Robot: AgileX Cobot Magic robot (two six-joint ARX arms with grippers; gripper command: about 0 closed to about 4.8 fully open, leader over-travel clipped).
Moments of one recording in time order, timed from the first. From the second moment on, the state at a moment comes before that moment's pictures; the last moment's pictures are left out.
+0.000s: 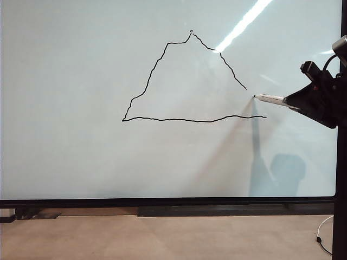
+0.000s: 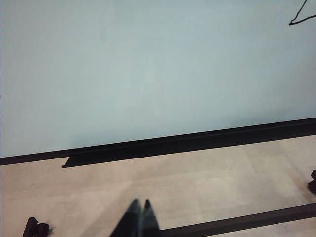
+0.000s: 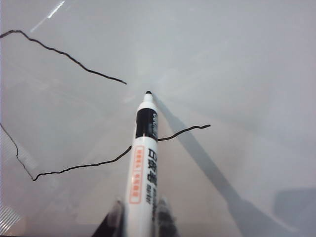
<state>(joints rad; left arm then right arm) 0.04 0.00 0.01 -0.17 0.07 0.12 0.03 1.74 0.45 1.40 -0.45 0.57</state>
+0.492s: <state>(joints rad) 0.04 0.00 0.01 -0.17 0.07 0.12 0.03 1.75 0.46 1.40 -0.45 0.55</state>
